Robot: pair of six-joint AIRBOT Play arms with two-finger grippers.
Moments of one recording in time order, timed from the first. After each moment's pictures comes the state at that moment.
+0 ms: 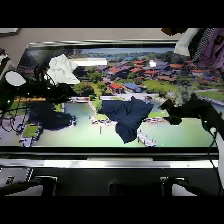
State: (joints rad) left arm -0.05 -1.40 1.36 0.95 -1.21 -1.62; right arm -0.20 -1.35 0.91 2.18 -0.83 -1.29
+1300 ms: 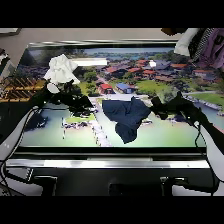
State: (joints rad) left arm -0.18 -1.73 1.36 0.87 -1.06 -1.56; right arm -0.06 -1.49 0.95 2.33 -0.66 -1.35
